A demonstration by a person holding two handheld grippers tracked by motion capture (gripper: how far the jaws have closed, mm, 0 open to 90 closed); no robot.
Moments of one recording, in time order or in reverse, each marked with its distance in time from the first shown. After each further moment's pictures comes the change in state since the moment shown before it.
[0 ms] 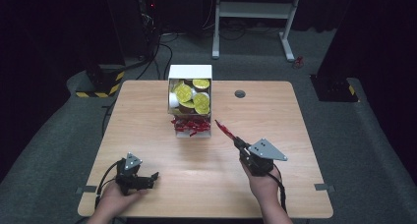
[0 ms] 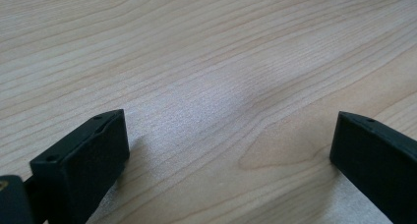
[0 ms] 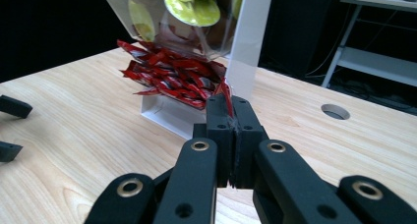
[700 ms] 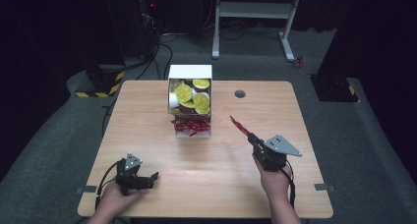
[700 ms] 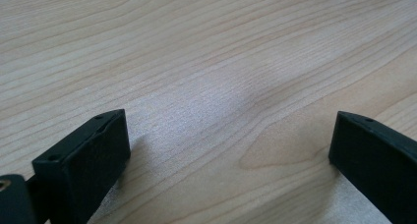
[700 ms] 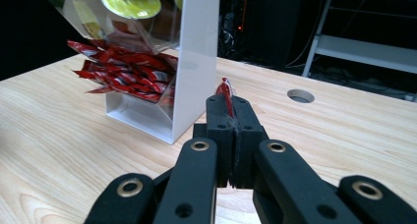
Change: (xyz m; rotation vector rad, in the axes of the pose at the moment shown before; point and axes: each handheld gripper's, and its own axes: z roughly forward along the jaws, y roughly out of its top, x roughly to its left) left arm 0.000 0.000 0.000 -0.001 0.007 0.006; right arm -0.037 -0.009 -0.007 0.009 -0.074 0.073
